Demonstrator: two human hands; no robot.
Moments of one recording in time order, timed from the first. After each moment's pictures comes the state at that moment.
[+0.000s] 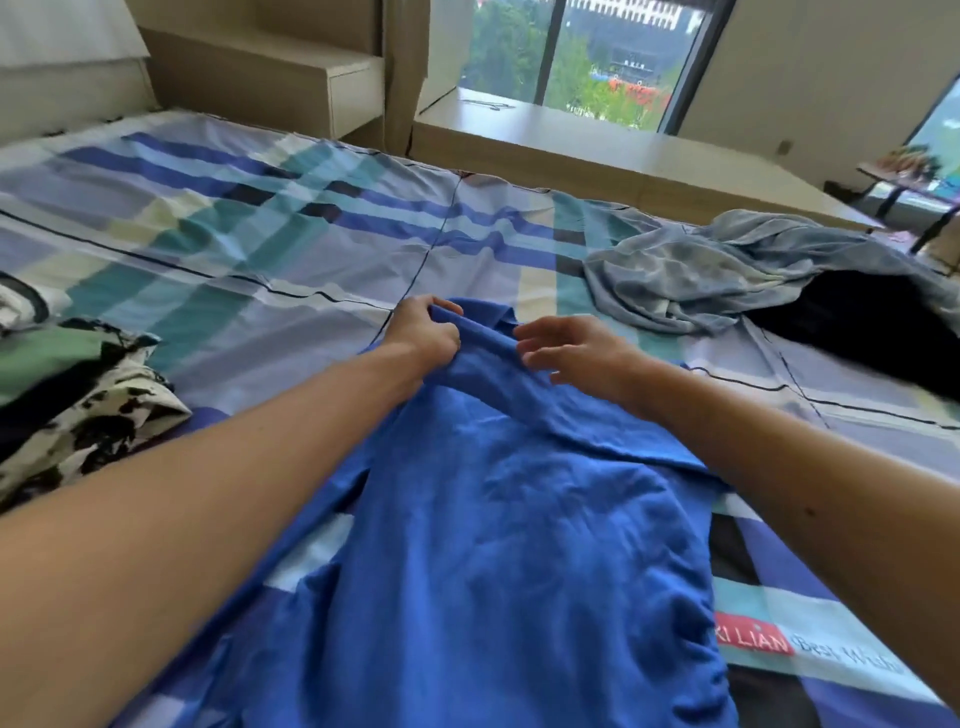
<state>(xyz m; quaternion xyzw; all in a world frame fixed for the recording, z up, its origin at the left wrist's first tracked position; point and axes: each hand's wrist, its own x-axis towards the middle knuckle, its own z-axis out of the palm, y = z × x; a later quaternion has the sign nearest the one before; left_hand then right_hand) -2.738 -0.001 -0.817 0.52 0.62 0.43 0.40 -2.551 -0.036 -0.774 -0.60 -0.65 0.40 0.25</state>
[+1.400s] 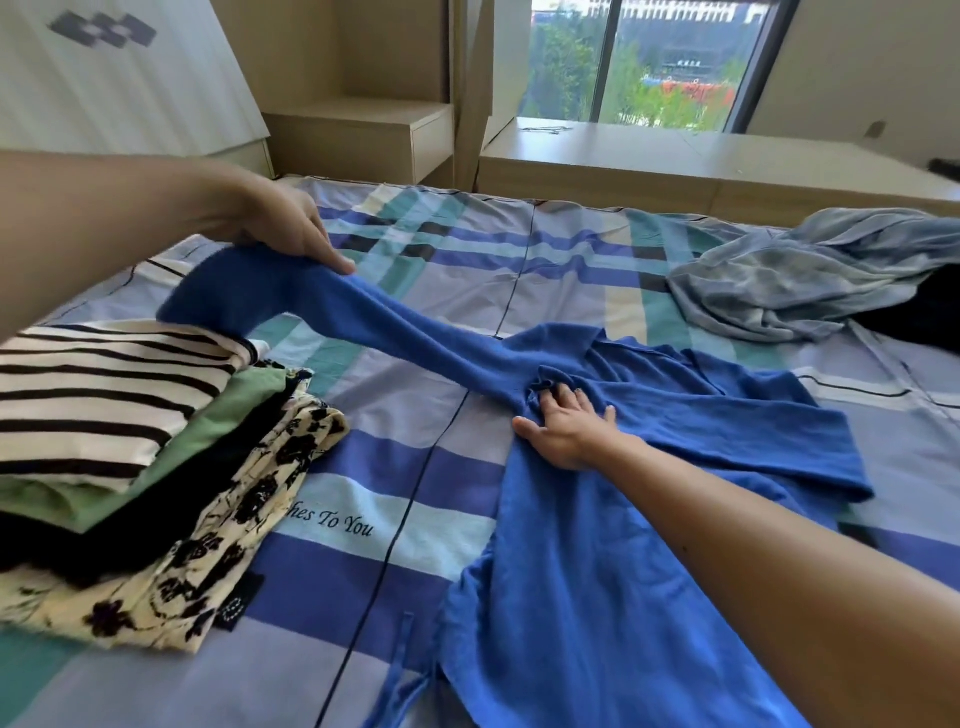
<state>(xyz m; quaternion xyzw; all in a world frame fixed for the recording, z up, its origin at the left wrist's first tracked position) -2.972 -0.014 -0.642 0.64 0.73 0.01 0.23 -2.659 -0.044 -0.849 -0.66 -0.72 0.19 -0.05</state>
